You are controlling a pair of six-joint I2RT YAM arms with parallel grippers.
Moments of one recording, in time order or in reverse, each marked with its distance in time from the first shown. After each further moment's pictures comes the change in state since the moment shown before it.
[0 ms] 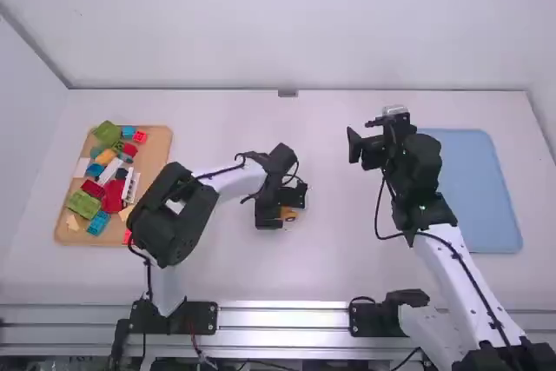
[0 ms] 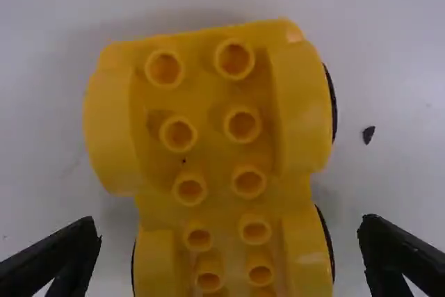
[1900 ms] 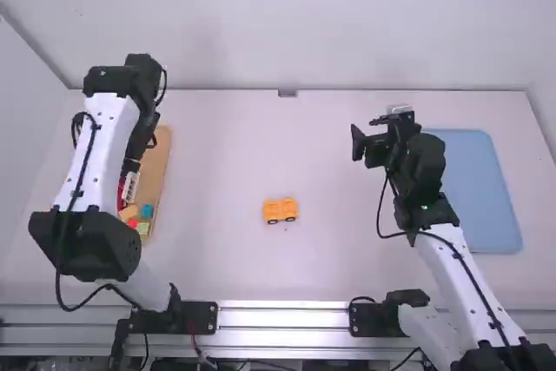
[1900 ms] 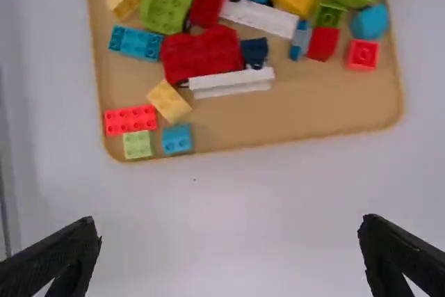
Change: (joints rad) left arm 0.684 -0.247 0.593 -0.827 -0.570 -2.303; right arm -0.031 0.000 0.000 0.023 -0.003 0.001
